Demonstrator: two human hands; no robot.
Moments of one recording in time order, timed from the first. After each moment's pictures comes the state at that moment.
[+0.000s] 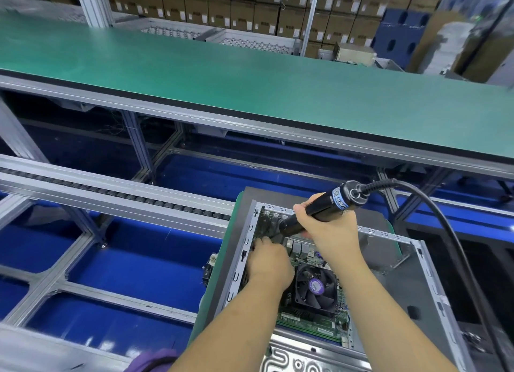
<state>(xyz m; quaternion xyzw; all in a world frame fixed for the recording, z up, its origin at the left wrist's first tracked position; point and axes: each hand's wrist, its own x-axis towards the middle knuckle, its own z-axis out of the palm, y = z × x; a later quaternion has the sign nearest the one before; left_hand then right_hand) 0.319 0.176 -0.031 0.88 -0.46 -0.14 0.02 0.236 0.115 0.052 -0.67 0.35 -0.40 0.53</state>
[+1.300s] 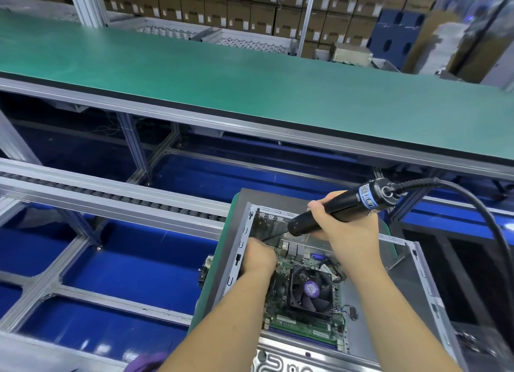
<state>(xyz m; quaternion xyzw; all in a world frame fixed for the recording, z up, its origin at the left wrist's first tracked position) 0.337 0.168 -0.028 0.84 -0.18 -0.33 0.39 0.212 0.113 0.075 -0.64 0.37 -0.43 0.52</state>
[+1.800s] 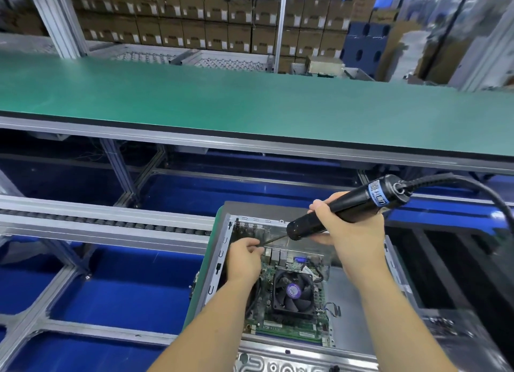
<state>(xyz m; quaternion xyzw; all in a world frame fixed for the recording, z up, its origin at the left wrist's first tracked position) 0.331 0.166 -0.033 0.79 -0.20 -0.30 0.50 0.169 0.119 0.107 -0.56 0.38 -0.48 0.55</state>
